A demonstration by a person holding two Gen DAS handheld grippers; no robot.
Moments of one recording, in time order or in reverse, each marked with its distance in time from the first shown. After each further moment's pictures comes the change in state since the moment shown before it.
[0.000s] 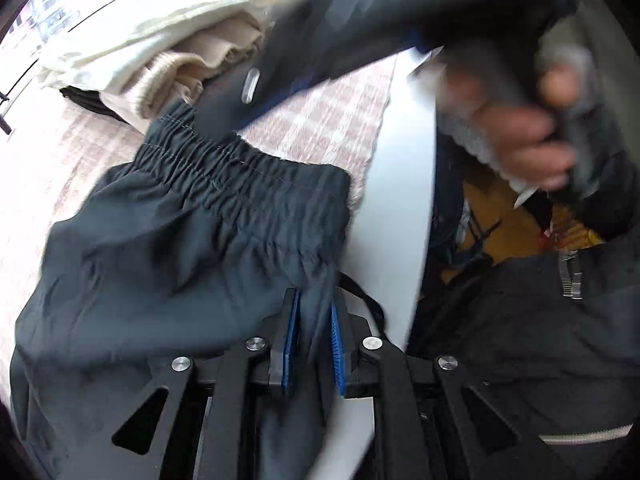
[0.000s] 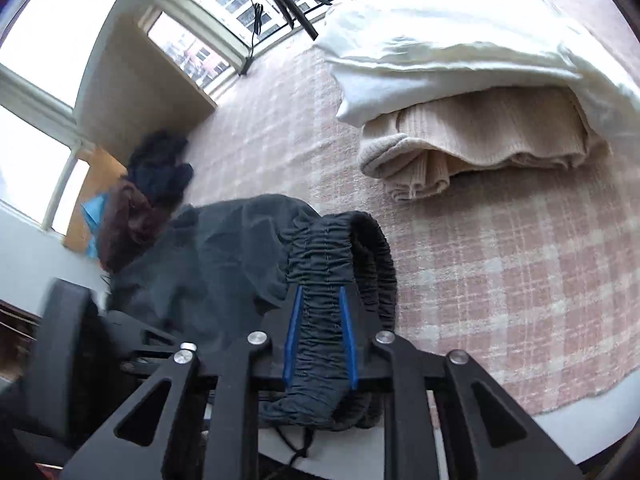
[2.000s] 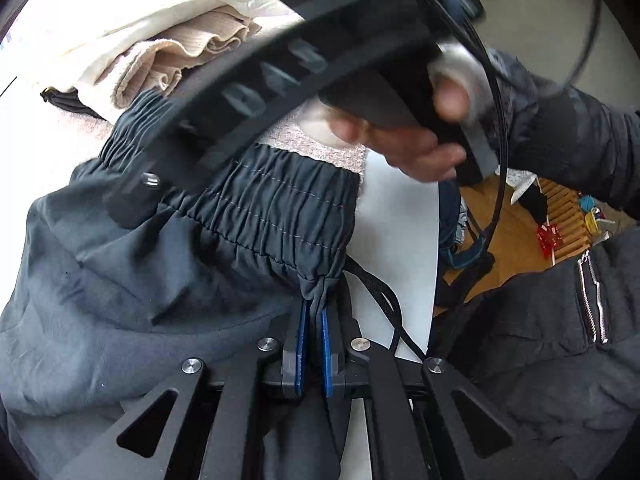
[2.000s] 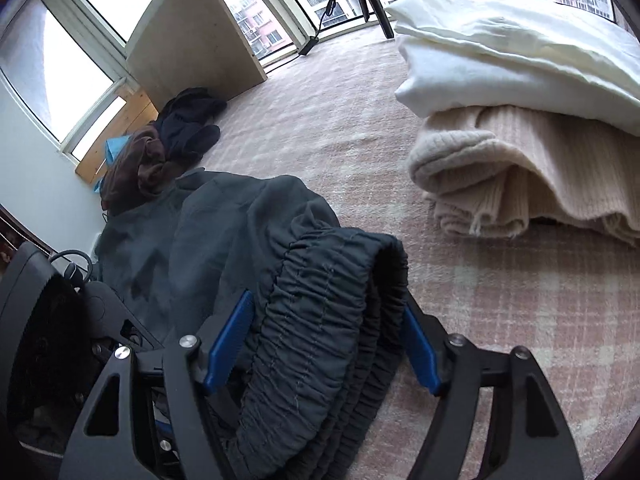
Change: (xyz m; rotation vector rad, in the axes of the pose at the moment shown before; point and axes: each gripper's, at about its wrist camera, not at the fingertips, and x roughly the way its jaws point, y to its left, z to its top) left arm 0.033 0.019 -0.014 0.061 -0.041 -0.047; right arm 0.049 -0.028 0.005 -0.261 -0.053 0.142
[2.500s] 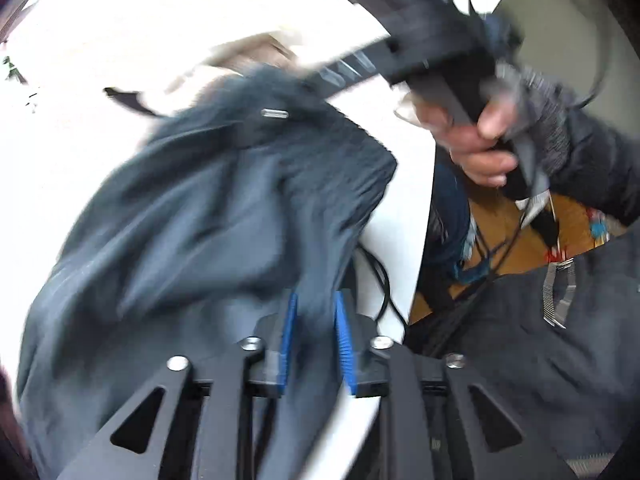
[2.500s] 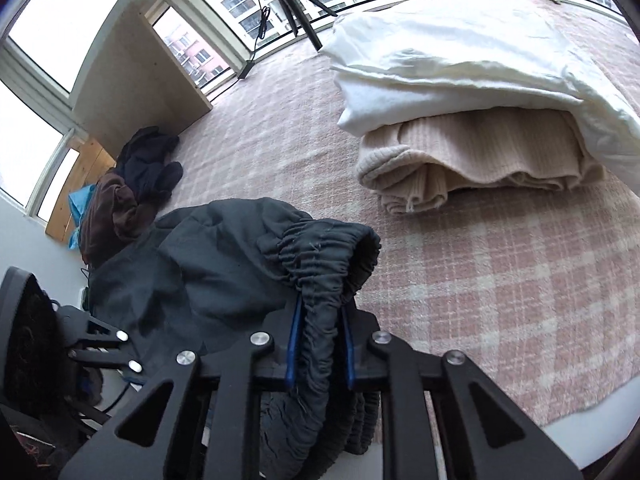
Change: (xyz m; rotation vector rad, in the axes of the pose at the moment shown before) left arm -0.105 0.012 -0.029 -0.129 -0.089 0.119; right arm -0.056 0.014 0.004 0.238 -0.011 -0.169
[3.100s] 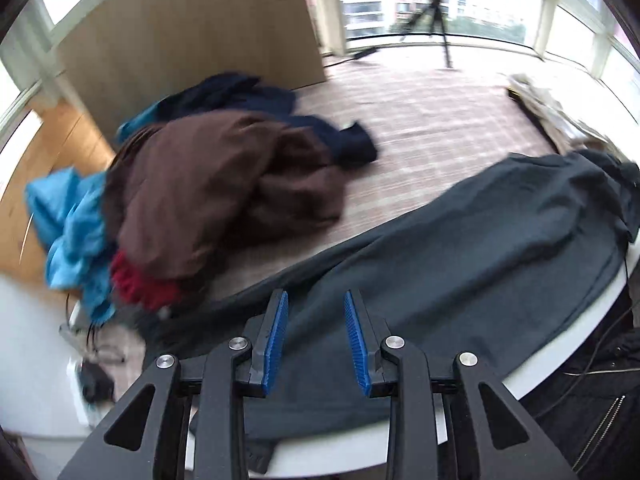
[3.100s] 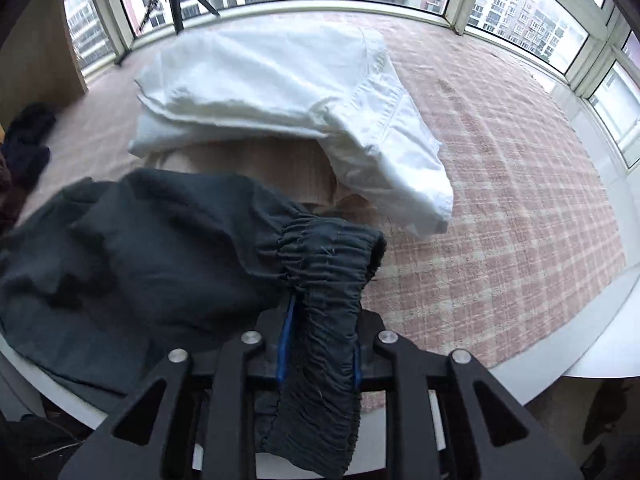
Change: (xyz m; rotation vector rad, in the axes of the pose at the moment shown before) left arm -0.192 0.151 -0.229 -0.712 -0.004 0.720; right arm -0.048 -0.084 0.035 -0.094 0.086 -0.543
